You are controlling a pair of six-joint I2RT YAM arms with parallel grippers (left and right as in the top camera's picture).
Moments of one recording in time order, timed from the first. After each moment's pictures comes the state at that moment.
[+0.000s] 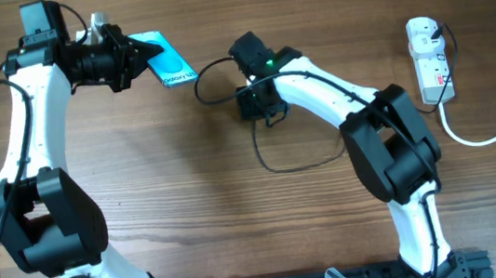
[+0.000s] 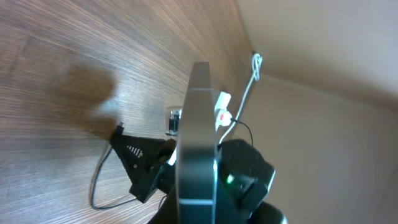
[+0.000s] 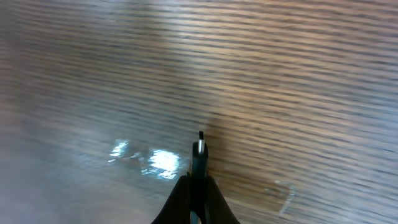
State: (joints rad) left arm 0.15 1.90 1.62 -0.85 0.97 -0.66; right arm 0.56 2.20 1.61 -0.74 -0.17 0.44
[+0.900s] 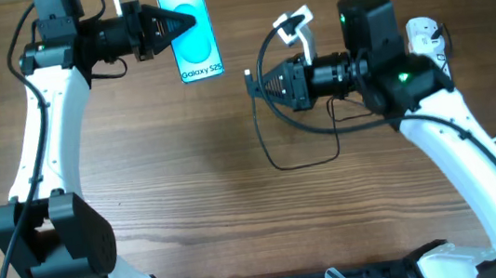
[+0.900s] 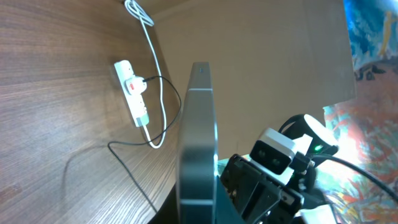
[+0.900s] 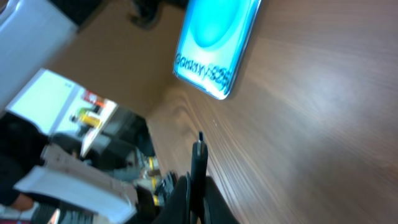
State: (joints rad) left arm 0.04 1.81 1.62 -0.56 1.37 -0.49; right arm 0.37 1.45 1.24 -0.37 -1.01 0.33
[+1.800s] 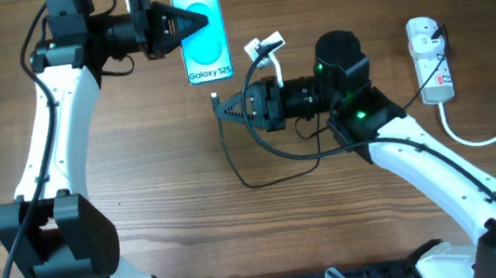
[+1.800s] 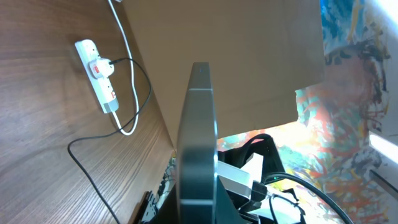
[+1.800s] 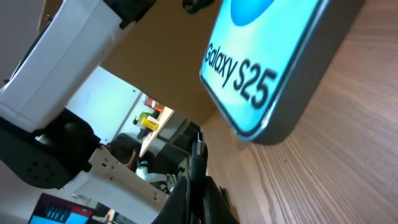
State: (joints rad) left arm -0.01 1.81 1.62 -0.49 1.46 -0.59; right arm 0.49 1.49 0.99 0.32 -1.07 0.79
